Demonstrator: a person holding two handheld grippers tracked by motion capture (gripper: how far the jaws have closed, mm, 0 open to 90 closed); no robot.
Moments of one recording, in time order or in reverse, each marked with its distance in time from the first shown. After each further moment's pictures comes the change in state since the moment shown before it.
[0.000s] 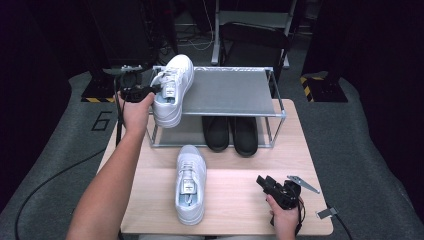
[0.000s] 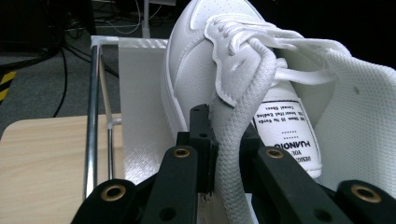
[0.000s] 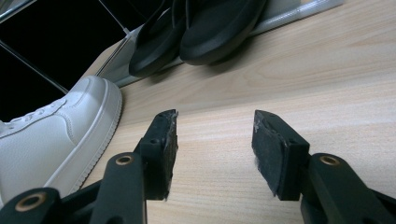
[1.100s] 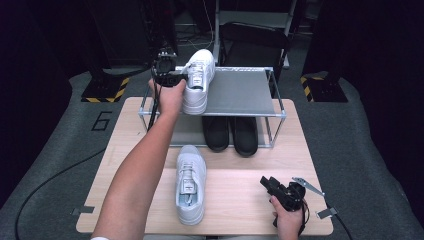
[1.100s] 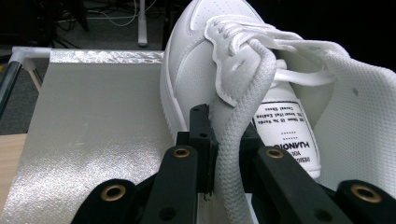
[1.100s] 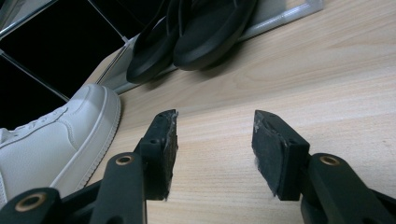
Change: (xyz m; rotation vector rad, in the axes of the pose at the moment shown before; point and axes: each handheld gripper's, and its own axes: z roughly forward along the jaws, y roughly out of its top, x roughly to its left) left arm -0.058 0.027 0.079 0.043 0.032 -0.013; right arm -0.007 0.000 -0.010 -0.017 -0.003 0.036
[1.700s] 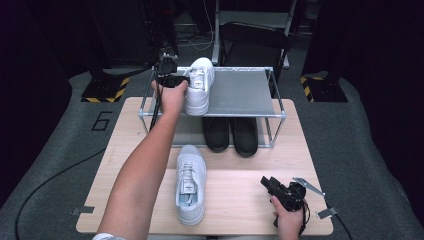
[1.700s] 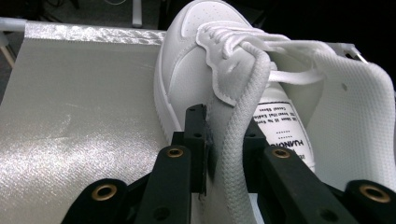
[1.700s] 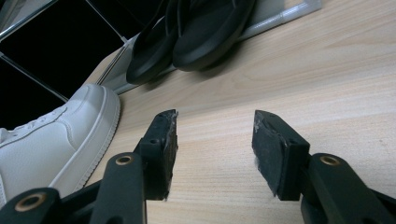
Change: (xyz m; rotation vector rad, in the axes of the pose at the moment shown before) left arm 0.010 -0.002 0.018 0.061 -0.041 -0.037; right arm -0.001 0.000 0.000 0.000 0.002 0.003
